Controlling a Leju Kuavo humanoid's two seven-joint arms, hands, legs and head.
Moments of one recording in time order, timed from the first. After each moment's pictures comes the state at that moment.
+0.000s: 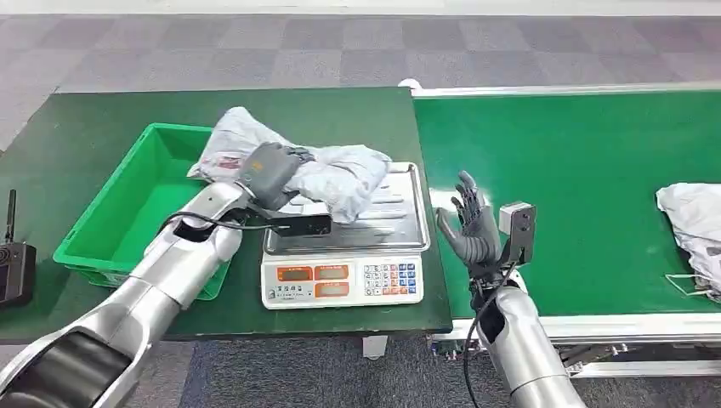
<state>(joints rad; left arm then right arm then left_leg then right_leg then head) -0.78 0.11 -0.54 -0.83 -0.97 0.17 -0.36 -0.39 0.06 0.13 -0.98 -0.20 0.08 -0.40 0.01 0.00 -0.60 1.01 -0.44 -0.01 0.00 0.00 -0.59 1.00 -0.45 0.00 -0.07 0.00</state>
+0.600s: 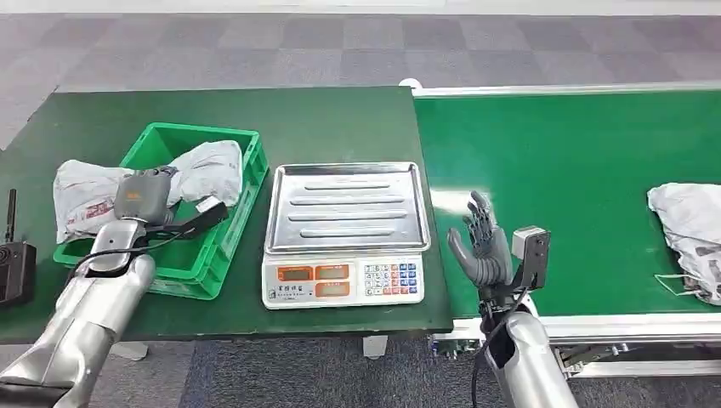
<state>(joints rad) -0.60 0.28 -0.16 -0.74 -1.22 0.37 -0.12 -0.28 0.05 0.09 -1.10 -0.18 0.08 -0.39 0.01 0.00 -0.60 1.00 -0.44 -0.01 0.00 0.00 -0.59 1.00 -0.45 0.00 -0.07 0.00</state>
